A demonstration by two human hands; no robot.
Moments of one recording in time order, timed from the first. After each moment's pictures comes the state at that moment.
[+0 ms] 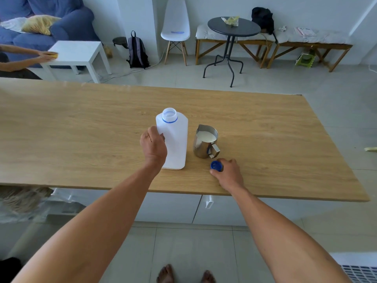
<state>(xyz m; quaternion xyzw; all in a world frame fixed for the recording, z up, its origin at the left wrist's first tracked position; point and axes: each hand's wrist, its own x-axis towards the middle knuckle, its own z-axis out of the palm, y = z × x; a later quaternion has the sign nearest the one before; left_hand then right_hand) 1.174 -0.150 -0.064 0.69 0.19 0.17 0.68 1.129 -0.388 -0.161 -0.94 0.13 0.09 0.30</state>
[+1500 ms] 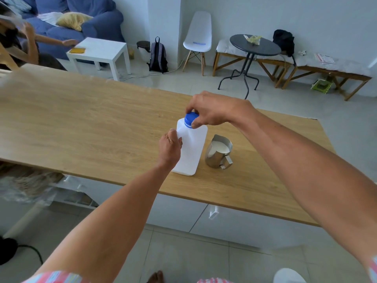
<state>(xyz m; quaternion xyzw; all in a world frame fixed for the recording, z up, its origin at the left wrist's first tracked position) 1.184 -0.130 -0.077 0.72 0.13 0.09 0.68 1.231 -0.261 0.103 -0.95 -0.30 0.11 0.00</state>
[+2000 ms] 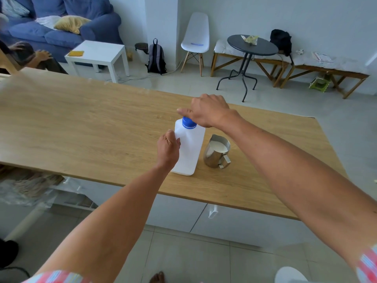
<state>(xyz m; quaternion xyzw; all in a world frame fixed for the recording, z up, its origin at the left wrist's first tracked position) 1.182 -0.132 -0.079 0.72 0.13 0.11 0.67 1.215 -0.251 0.092 -0.98 -0.18 0.03 -0.05</state>
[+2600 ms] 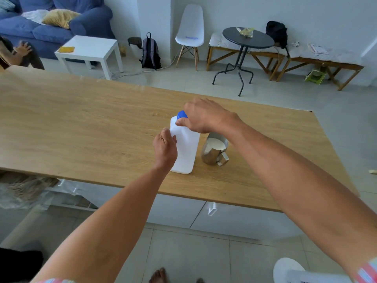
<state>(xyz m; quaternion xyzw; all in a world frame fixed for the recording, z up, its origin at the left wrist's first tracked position) 1.178 -0.139 -0.074 0.70 0.15 0.15 0.68 1.207 -0.256 0.085 -0.97 -0.24 0.08 -0.01</state>
